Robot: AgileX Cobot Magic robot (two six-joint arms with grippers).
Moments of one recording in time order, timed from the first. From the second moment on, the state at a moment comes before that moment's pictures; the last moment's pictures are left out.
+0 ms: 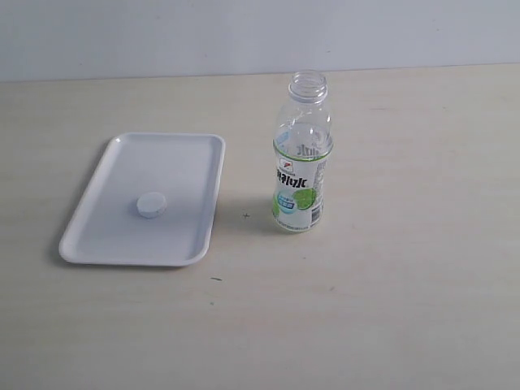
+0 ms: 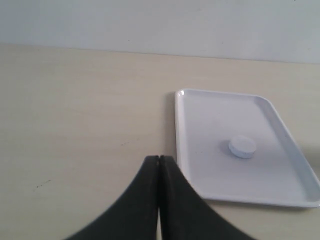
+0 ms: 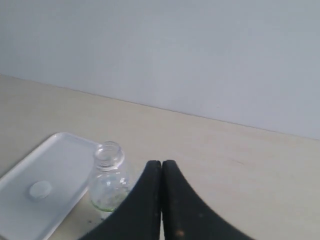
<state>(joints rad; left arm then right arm) -0.11 0.01 0.00 0.06 0.36 -0.14 0.48 0.72 -0.79 -0.45 0.54 0.50</state>
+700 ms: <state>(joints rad) -0.11 0.01 0.00 0.06 0.36 -0.14 -0.19 0.25 -0.20 -0.42 0.18 0.37</state>
